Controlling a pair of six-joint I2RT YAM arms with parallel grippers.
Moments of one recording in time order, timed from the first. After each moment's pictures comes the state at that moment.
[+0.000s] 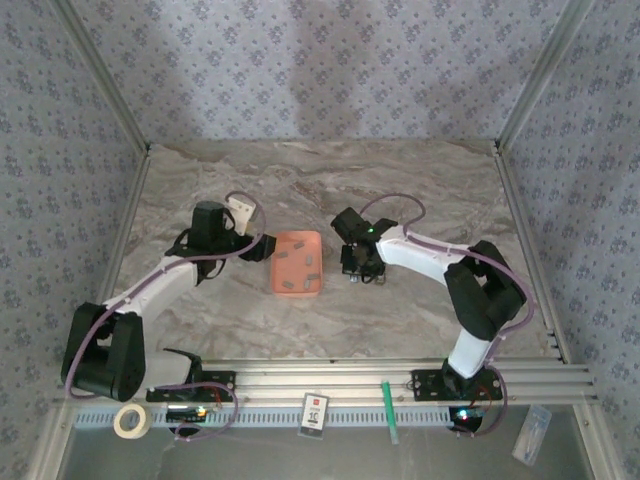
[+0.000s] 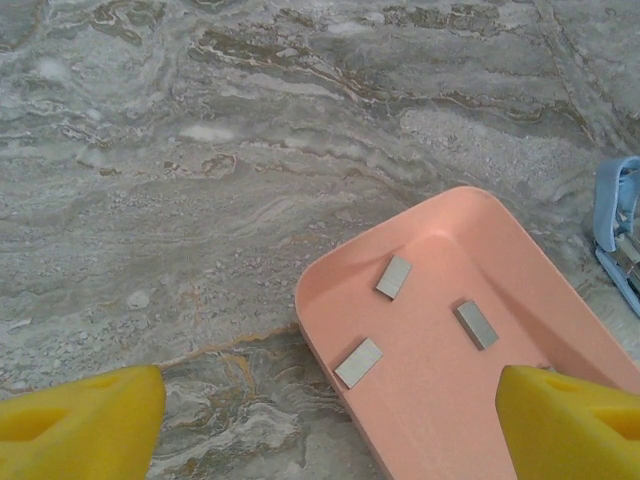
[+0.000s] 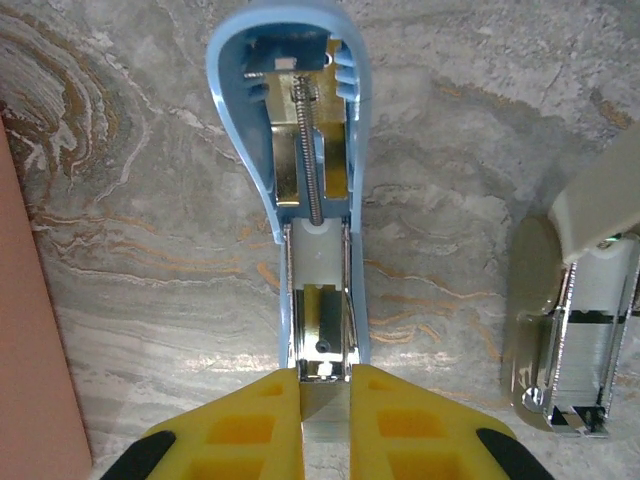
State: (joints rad) left arm -0.29 1.30 0.71 -0.09 0.33 0.03; right arm 0.70 1.73 1.14 -0.70 0.09 0.76
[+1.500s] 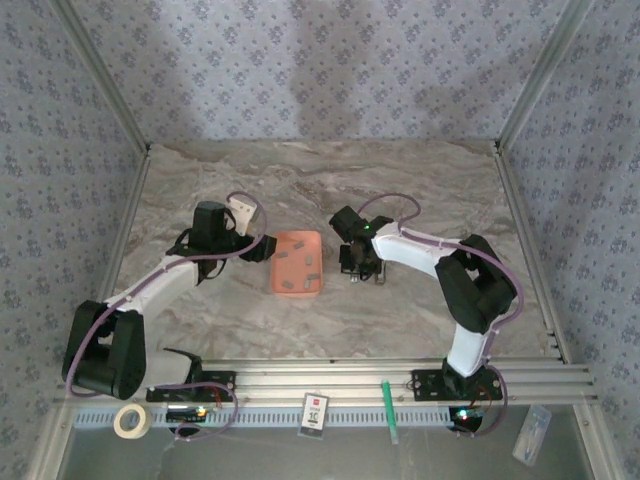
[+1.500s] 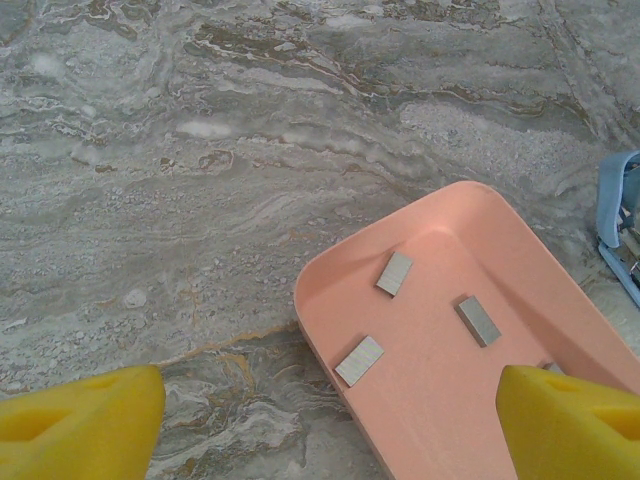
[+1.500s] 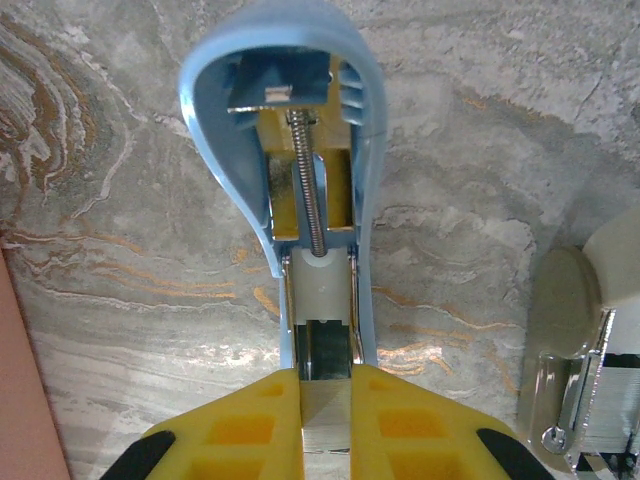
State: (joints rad) left arm -0.30 1.30 0.71 -0.09 0.33 0.03; right arm 0.69 1.79 1.17 -0.71 0.08 0.74
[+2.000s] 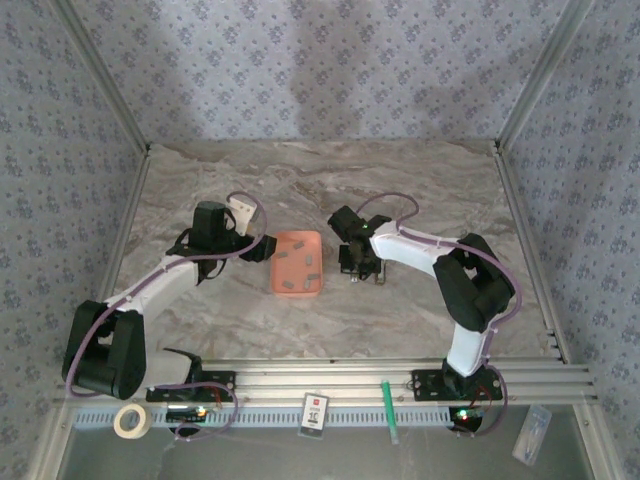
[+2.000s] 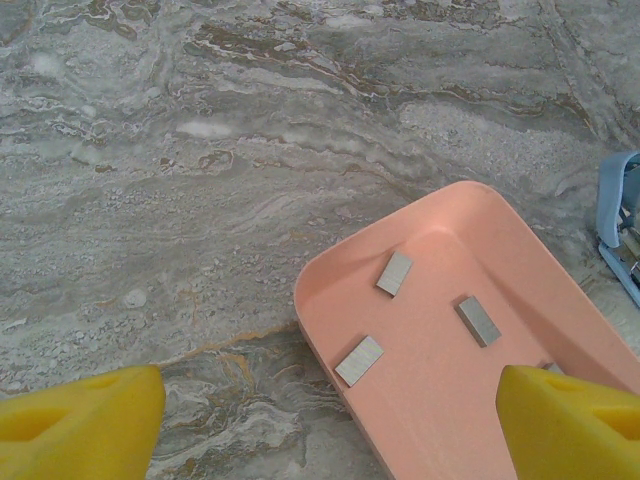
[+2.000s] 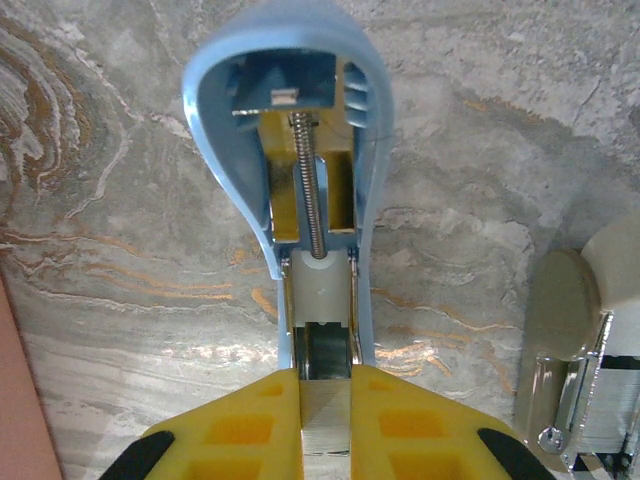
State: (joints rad) left arm -0.29 1.30 0.71 -0.09 0.33 0.03; right arm 0.69 1.80 1.18 -0.73 0.09 0.73
